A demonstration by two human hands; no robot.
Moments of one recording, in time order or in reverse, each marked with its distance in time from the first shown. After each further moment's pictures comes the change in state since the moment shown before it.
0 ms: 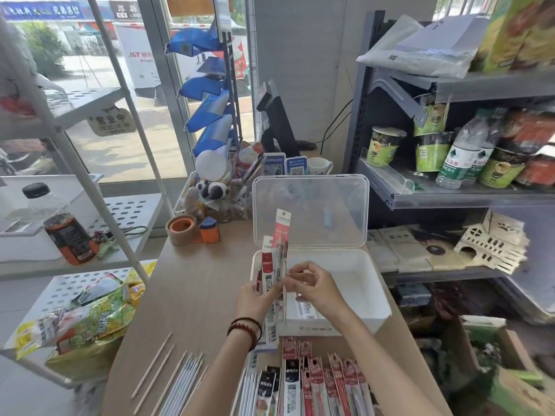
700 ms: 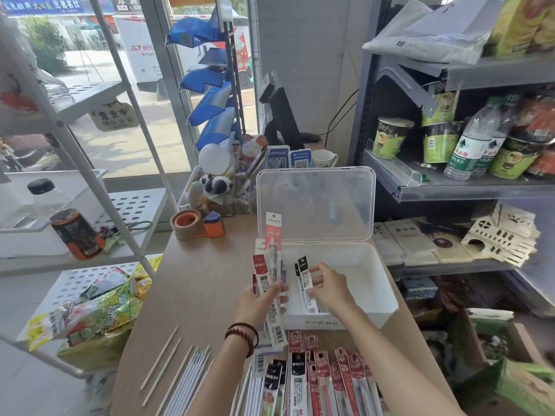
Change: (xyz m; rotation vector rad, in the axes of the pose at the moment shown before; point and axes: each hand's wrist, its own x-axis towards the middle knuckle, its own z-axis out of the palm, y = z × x) left_hand -0.013 -0.008 -0.008 -0.188 -0.092 -0.045; right_hand 0.032 0.043 -0.014 -0.551 0.143 0.157
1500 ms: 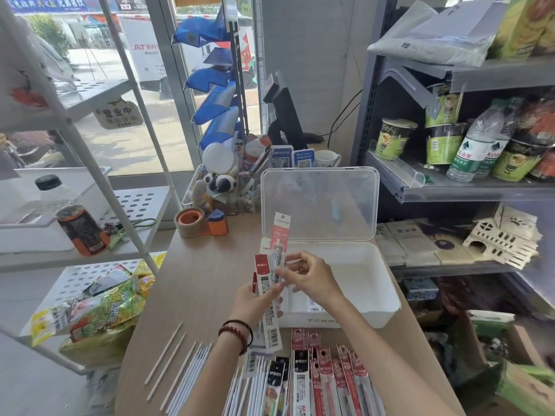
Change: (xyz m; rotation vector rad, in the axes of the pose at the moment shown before) left_hand -0.007 0.009 -0.015 0.021 -0.047 -0.020; right_hand -0.032 -0.060 0.004 0.401 -0.087 -0.207
